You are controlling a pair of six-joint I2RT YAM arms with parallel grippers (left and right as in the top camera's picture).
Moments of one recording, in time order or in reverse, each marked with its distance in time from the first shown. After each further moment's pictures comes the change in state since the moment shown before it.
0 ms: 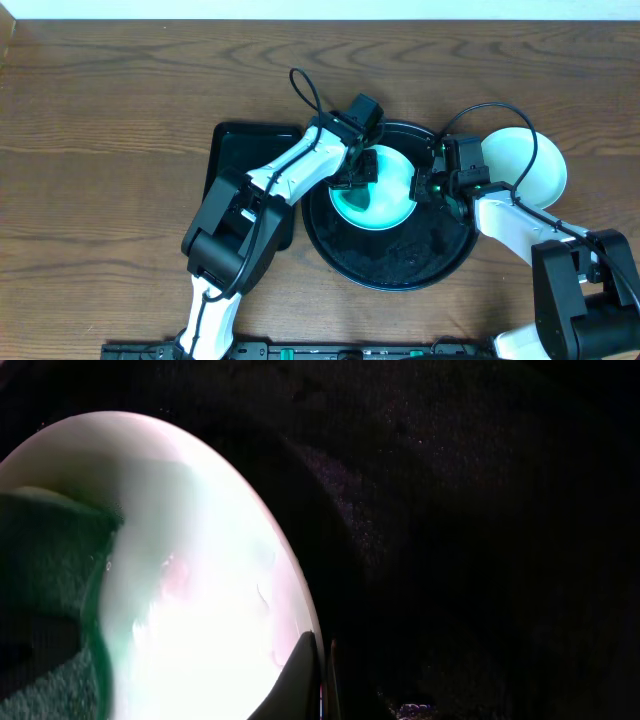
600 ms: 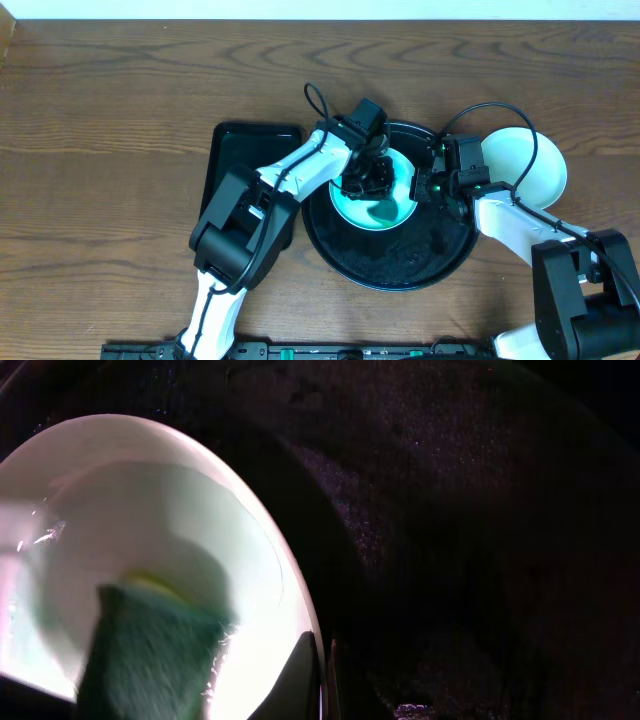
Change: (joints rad) left arm -0.016 0.036 -0.011 0.084 0.337 -0.001; right arm 0.000 0.000 0.000 0.000 0.004 0.000
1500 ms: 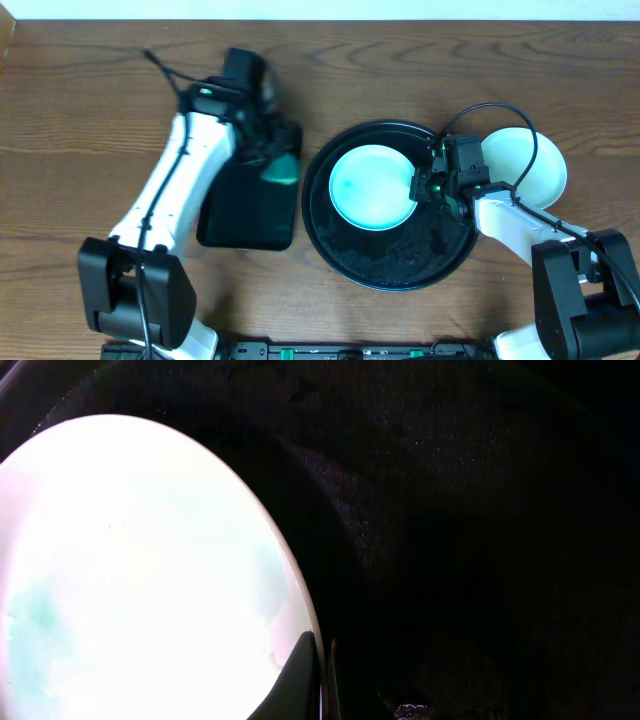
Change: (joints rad) left arm 0.413 -0.429 -0.023 -0.398 -0.357 0.114; right arm 0.000 0.000 0.000 0.001 0.000 0.000
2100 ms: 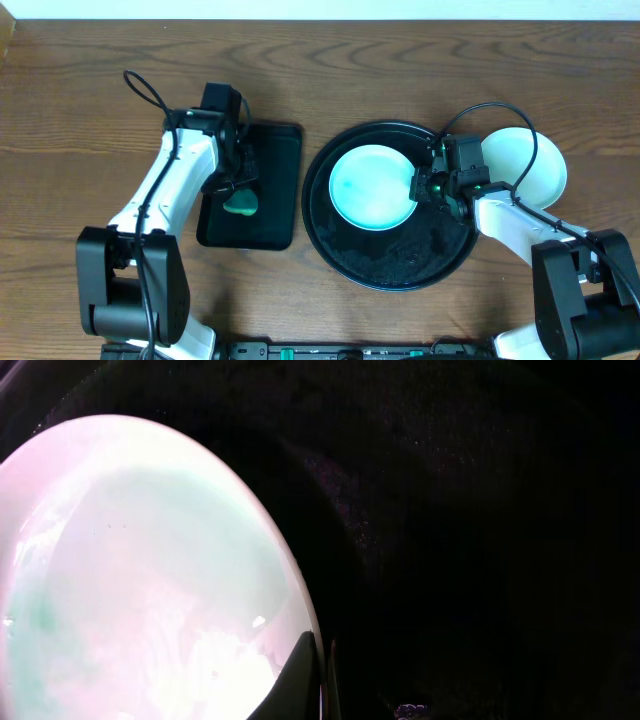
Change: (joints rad) left arm 0.095 0.000 -0.238 0.076 -0.199 0.097; right arm 0.000 0.000 0.000 0.000 0.000 0.000
